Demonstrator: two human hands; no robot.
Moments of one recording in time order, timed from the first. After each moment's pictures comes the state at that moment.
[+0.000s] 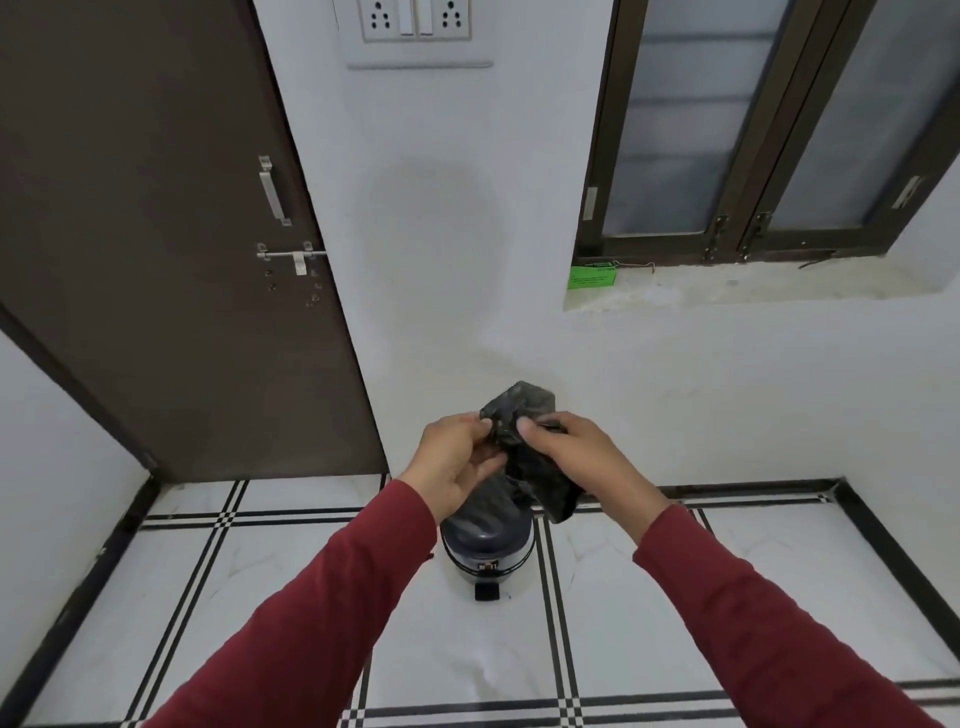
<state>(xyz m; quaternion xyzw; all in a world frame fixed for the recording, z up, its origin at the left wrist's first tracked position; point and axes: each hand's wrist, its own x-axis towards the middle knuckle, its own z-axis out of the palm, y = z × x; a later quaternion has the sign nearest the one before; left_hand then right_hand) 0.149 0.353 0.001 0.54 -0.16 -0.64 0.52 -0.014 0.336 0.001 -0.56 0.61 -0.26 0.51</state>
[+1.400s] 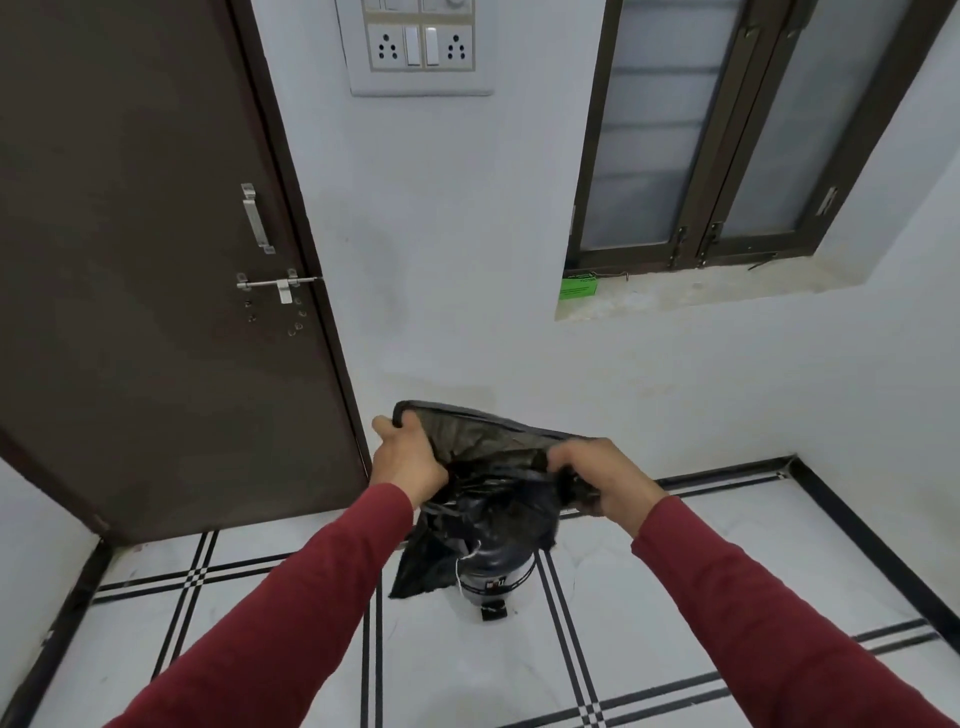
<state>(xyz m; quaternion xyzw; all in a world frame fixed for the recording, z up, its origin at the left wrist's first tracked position) 0.283 0.344 -0.013 0.77 -0.58 -0.24 0.12 0.055 0.351 -0.010 -0.35 0.71 -0.30 0.53</state>
